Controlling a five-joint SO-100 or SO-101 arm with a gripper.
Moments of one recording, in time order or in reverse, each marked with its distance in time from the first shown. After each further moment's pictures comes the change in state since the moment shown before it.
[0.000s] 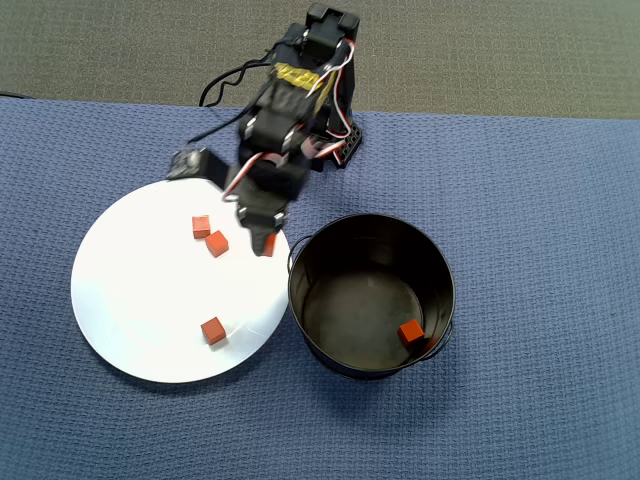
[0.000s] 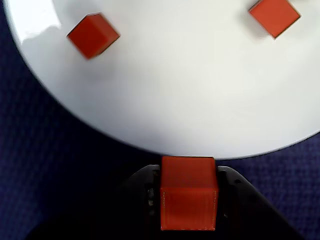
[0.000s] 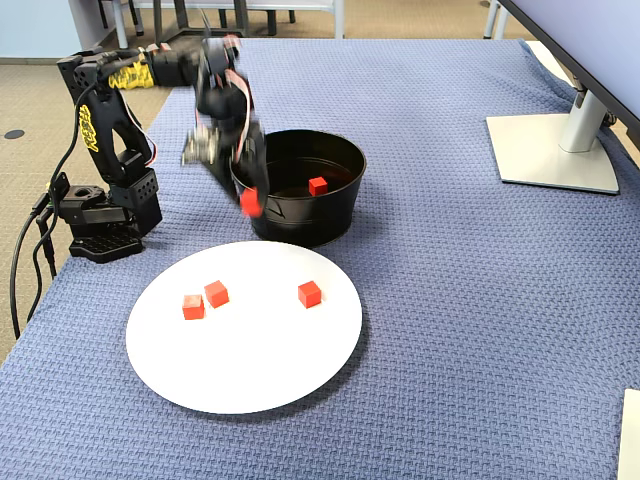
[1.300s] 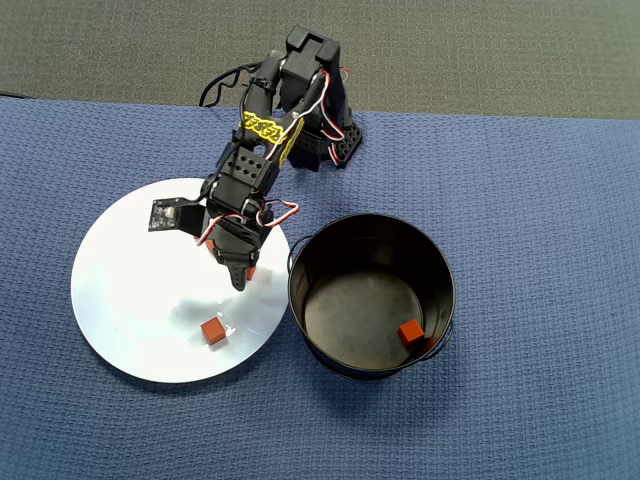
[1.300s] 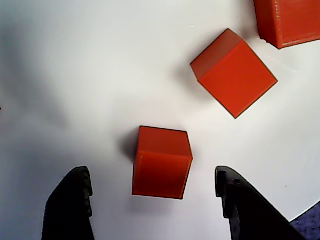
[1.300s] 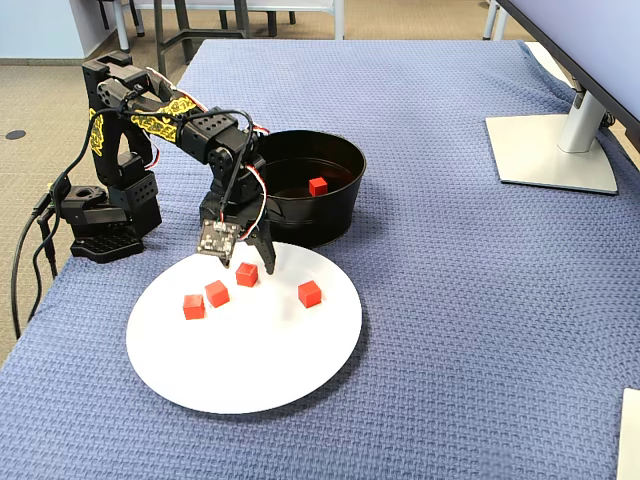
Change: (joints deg) arm 9.6 -21.3 12.1 -14.5 -11.0
